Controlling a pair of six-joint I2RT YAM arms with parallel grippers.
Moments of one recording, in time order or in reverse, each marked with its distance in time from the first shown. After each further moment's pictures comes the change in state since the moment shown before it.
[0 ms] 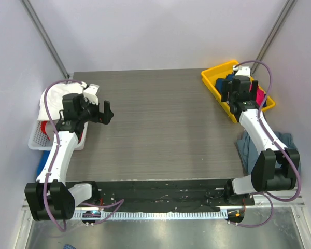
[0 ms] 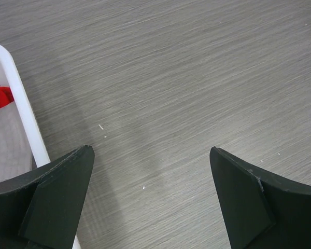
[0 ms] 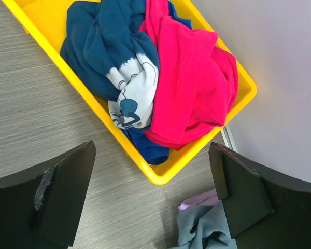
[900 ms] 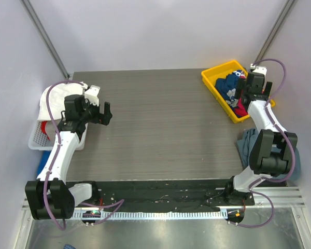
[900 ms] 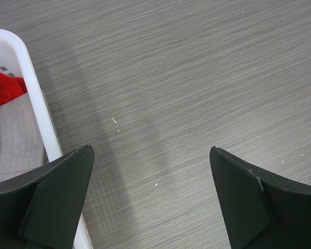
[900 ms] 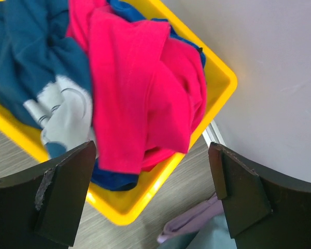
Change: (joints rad) left arm -0.012 0.009 -0.025 0.017 -0.080 0.030; right arm -0.191 0.182 0.090 0.026 -0.066 0.039
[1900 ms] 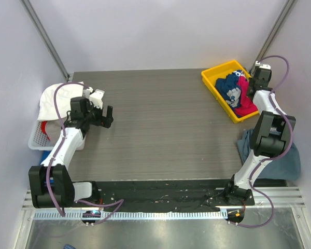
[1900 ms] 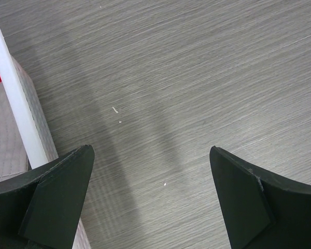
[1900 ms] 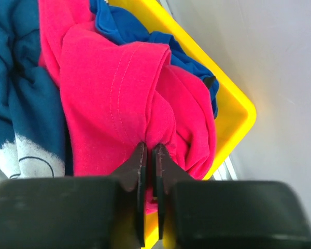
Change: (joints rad) left arm -0.005 0.109 -0.057 0.079 -0.031 0.047; right arm -0.116 0.277 0.232 -0.038 -0.135 -0.042
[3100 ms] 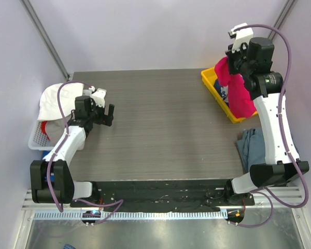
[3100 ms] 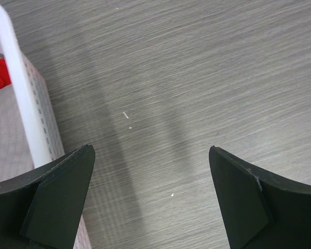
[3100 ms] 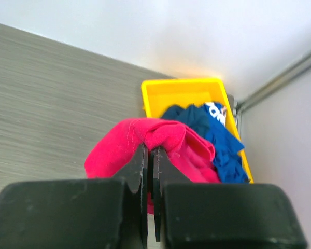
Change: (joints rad) left arm -0.042 0.046 -0.002 0.064 -0.114 -0.032; right arm 0.369 -0.401 0.390 -0.443 -0.257 -0.182
